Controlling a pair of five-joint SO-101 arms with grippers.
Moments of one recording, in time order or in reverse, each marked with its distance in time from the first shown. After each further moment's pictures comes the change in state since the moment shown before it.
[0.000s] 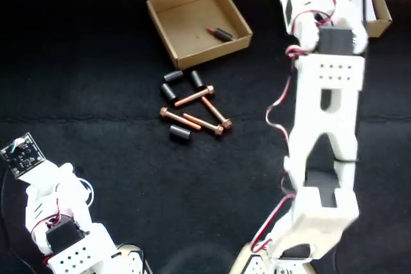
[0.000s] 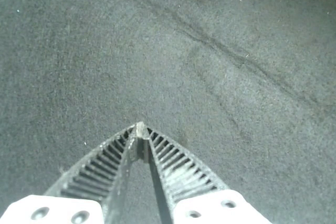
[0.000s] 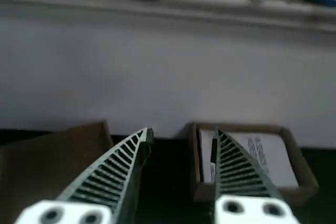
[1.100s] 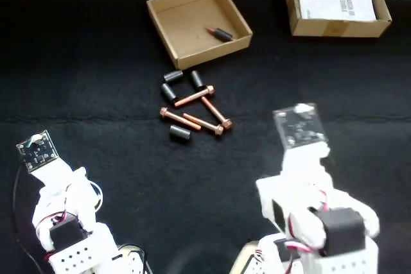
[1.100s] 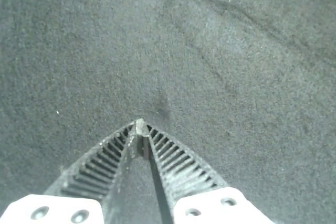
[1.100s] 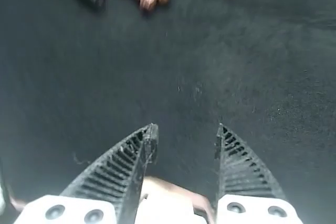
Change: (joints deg) left arm 5.1 0.0 0.0 7.6 -0.1; right arm -12.7 -77.9 76.4 47.6 1.2
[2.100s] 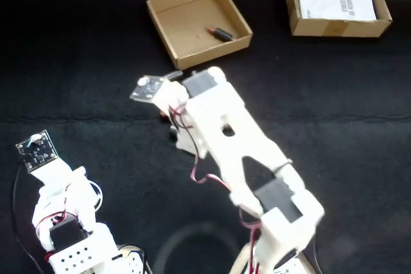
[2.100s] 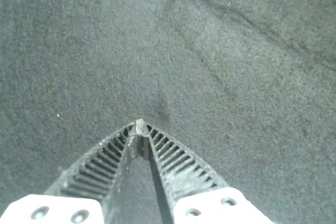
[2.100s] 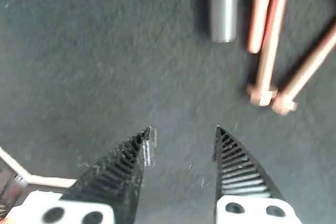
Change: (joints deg) left arm 0.0 0.0 0.0 -0.6 0.0; right arm -21.5 81.6 -44.3 -7.0 27.3
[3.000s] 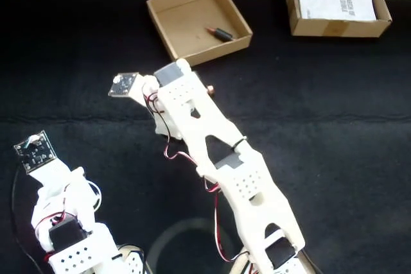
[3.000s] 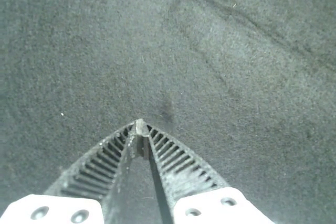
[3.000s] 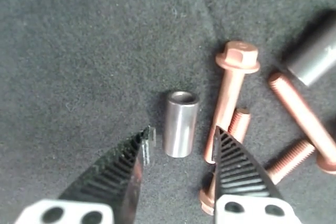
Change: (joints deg) left arm -1.0 0.0 0.0 0.0 0.0; right arm -2.0 35.3 -39.4 1.8 6.3
